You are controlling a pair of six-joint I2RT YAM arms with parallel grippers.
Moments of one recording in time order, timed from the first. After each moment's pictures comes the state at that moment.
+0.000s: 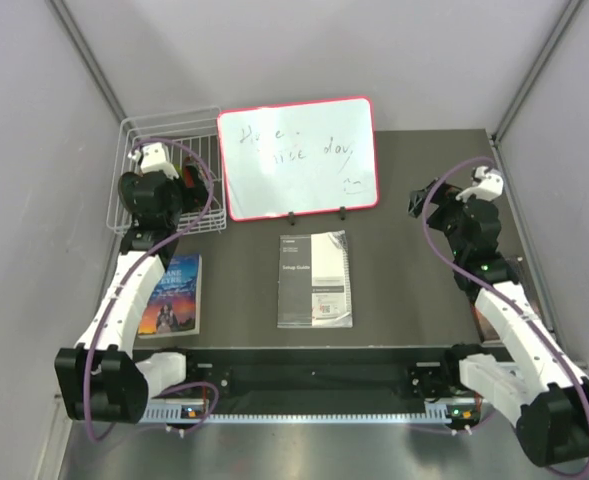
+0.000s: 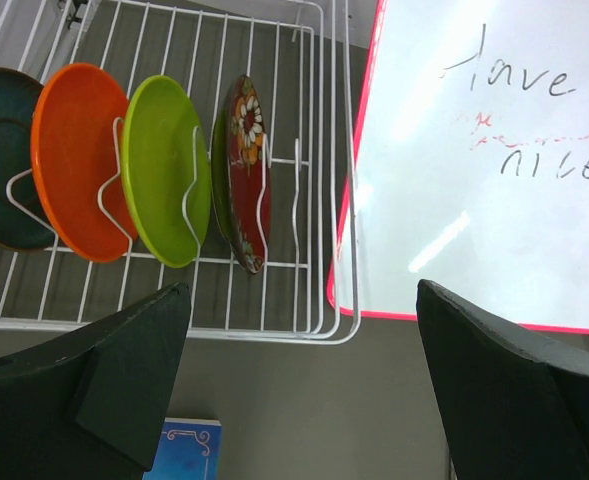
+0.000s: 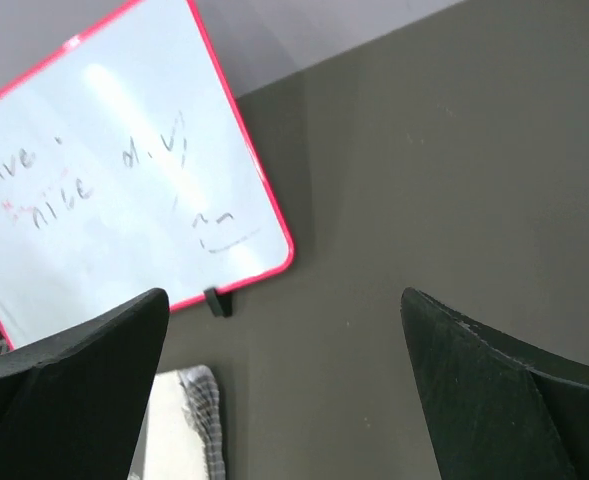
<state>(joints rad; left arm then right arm) -0.05 1.14 0.94 -0.09 -0.10 -0.27 0.18 0.90 0.69 0.05 0.15 0.47</state>
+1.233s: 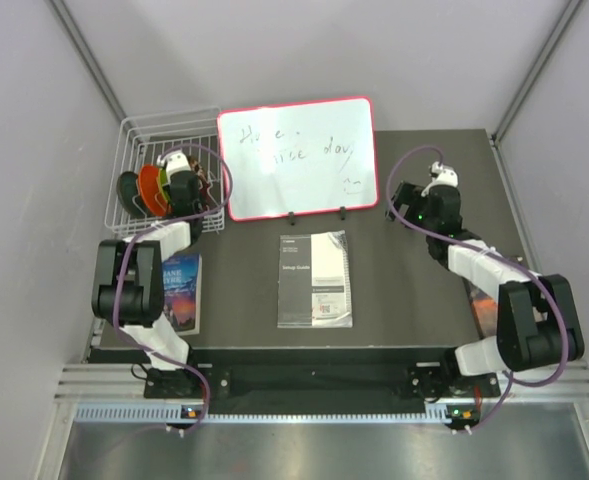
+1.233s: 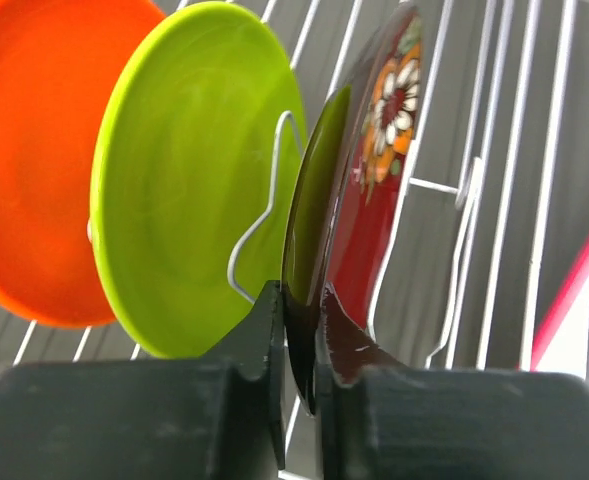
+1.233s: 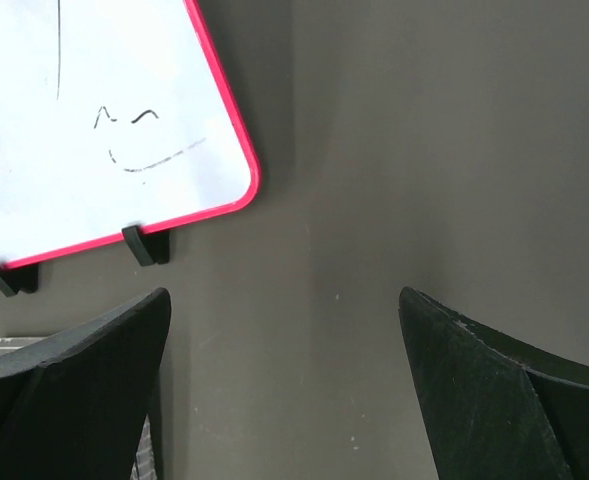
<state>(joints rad) -0.04 1.70 0.93 0.37 -0.38 -0.21 0.19 1.40 0.73 0.22 0.01 0.41</state>
